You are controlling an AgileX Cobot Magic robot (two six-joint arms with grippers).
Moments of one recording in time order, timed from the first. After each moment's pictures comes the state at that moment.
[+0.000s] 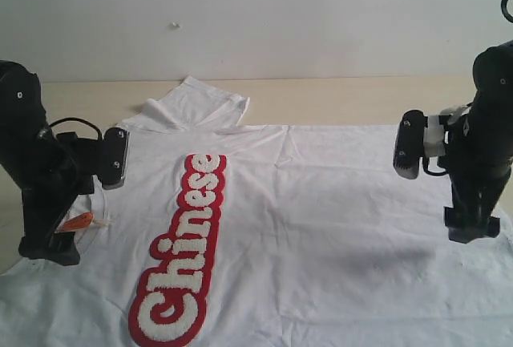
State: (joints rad) left arm -0.29 1.88 -1.05 0.00 0.71 1.24; right arm 0.03 1.84 -1.03 -0.25 0.72 -0.84
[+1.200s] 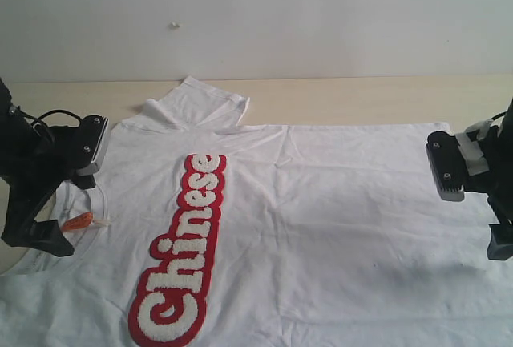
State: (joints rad) left arm -0.14 1.90 -1.10 -0.30 0.78 1.66; right arm -0.11 1.86 -1.03 -0.09 0.78 -1.36
